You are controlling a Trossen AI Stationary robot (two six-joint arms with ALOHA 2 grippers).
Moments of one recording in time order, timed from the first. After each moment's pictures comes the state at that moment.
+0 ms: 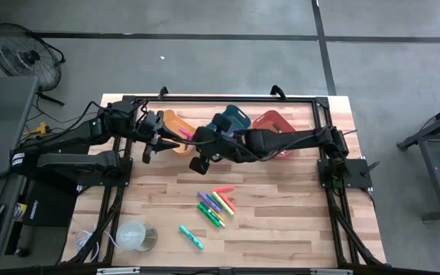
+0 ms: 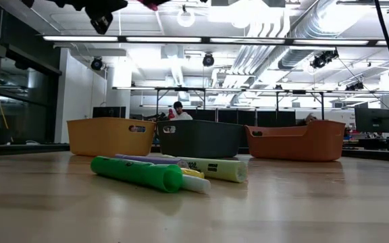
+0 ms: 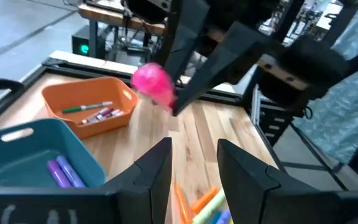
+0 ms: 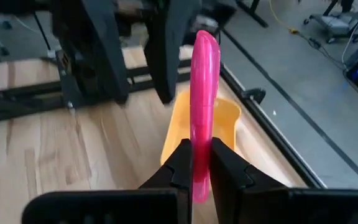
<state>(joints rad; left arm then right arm) 0.31 0.73 0.76 -0.22 0.44 -0.13 0.12 2.01 2.07 -0.66 0.55 0.21</state>
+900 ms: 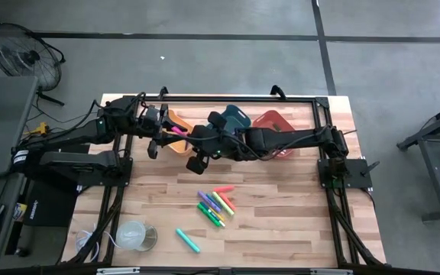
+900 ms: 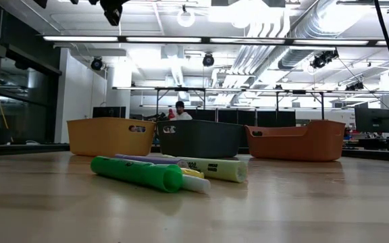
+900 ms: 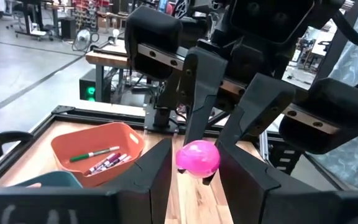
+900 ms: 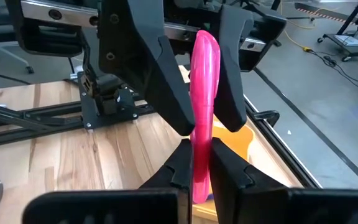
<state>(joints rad) 0.31 0.79 0.76 0.02 0.42 -0.14 0.11 2.01 2.08 -0.56 0.50 0.16</state>
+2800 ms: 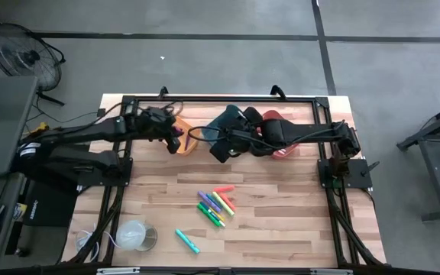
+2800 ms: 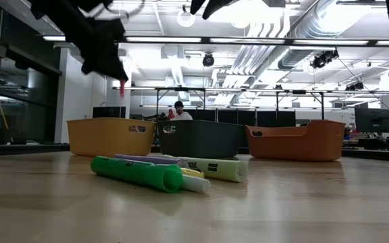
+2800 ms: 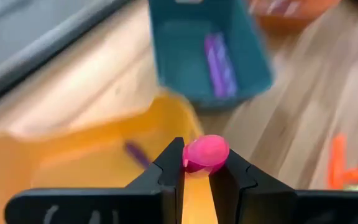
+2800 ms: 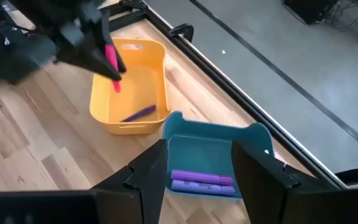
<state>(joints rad) 0.32 0.98 0.76 -0.47 -0.12 -0.29 0.10 1.89 2.06 -1.12 0.68 0.57</state>
